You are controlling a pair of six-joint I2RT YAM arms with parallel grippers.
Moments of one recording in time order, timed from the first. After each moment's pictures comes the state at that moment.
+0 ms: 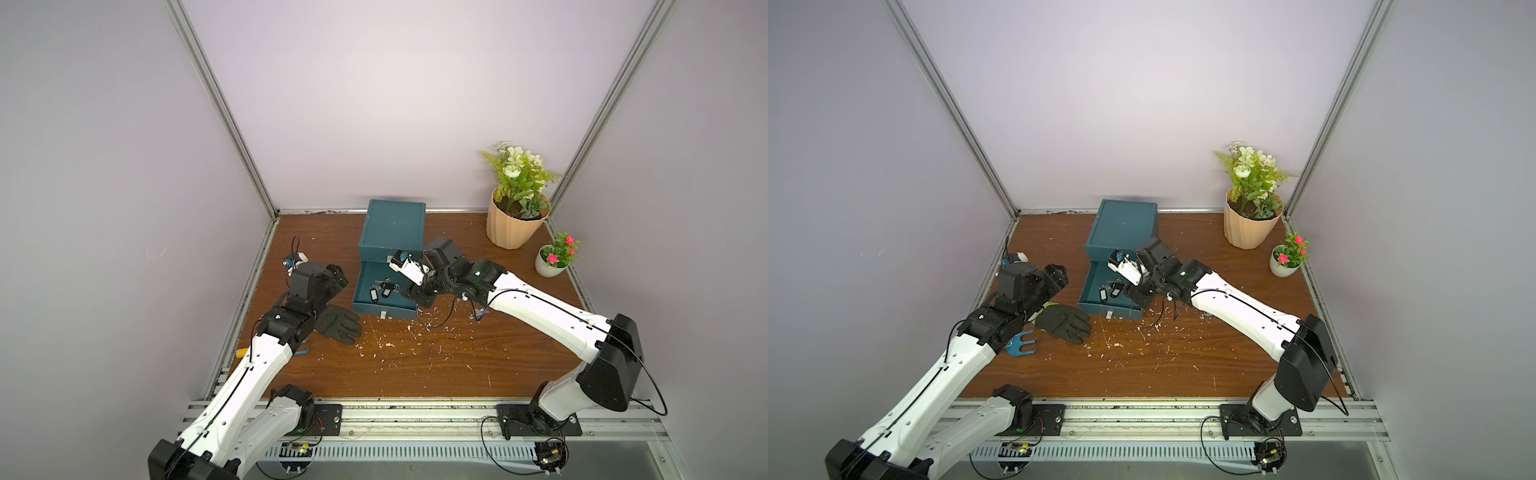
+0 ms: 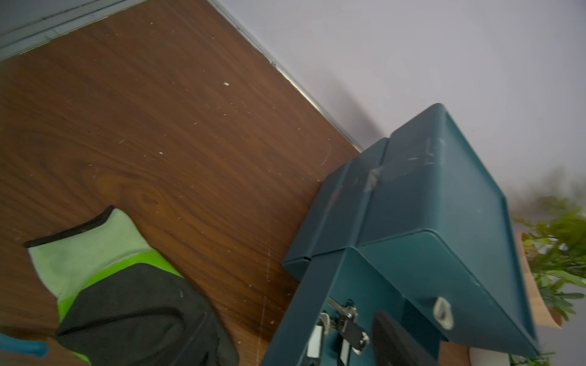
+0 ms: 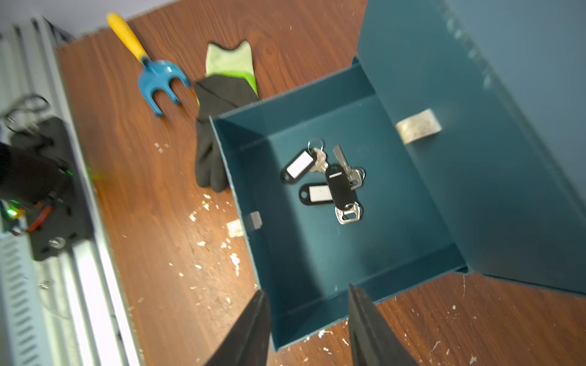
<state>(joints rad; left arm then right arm) -0.28 0.91 0.77 -0.45 -0.19 -0.84 0.85 1.57 1.38 -0.59 -0.09 -0.22</state>
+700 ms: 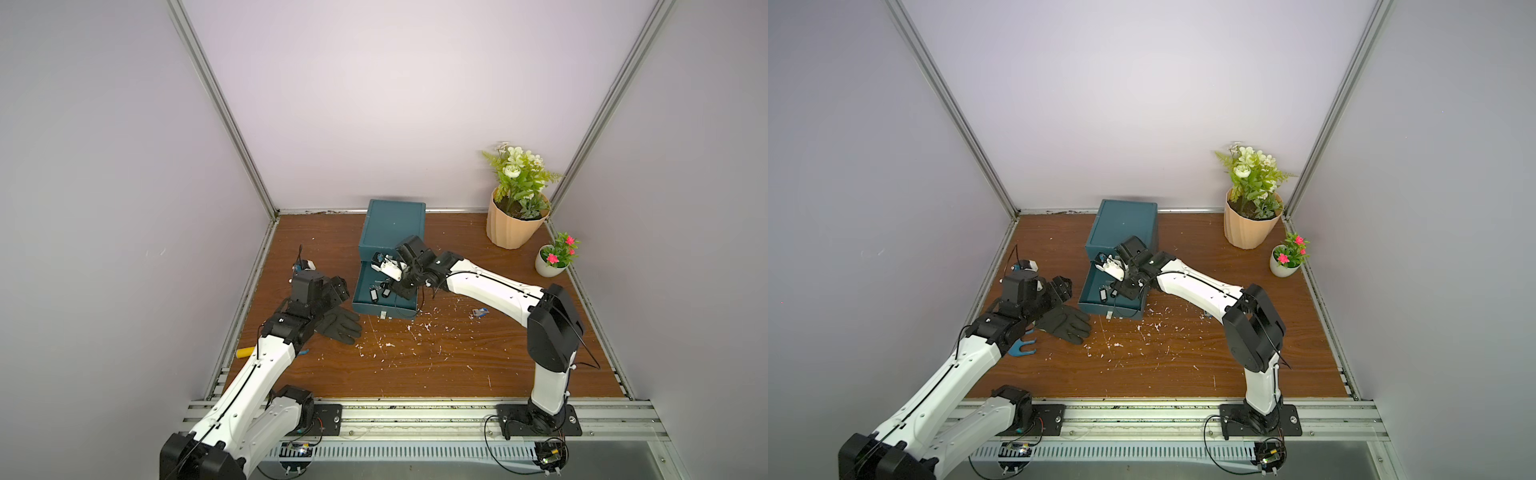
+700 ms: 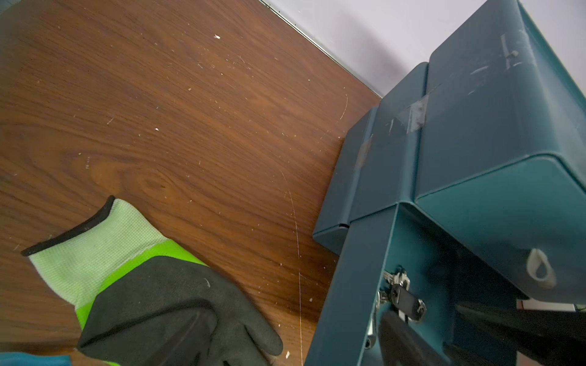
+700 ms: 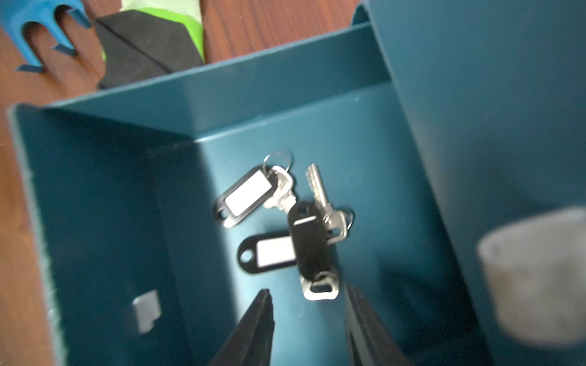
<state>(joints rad) -0.24 0.92 0.66 -0.39 -0.07 -0.69 0.85 1.91 1.59 -0.57 -0.03 -0.34</state>
